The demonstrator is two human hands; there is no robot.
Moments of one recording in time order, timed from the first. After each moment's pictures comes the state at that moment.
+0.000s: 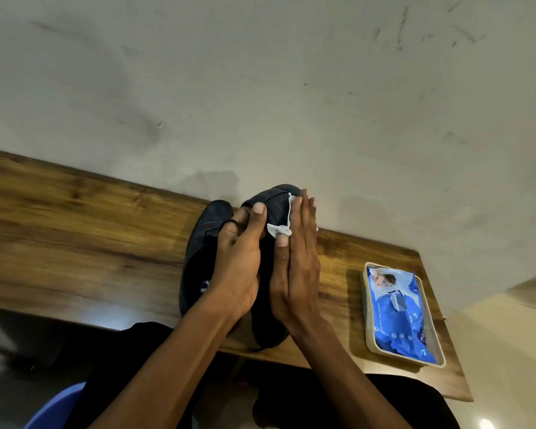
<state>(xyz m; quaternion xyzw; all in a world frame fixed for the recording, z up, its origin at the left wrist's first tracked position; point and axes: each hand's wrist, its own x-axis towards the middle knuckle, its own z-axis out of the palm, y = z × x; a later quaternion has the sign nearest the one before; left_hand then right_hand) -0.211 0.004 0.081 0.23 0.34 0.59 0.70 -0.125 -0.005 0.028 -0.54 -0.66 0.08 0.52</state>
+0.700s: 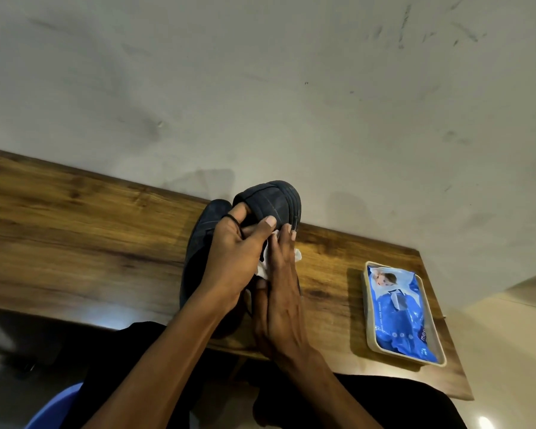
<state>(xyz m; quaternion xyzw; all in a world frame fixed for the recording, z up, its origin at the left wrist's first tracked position) -0.227 0.013 0.068 0.42 0.39 0.54 0.61 -0.118 -0.052 -0.026 -0.49 -0.78 -0.06 0.38</state>
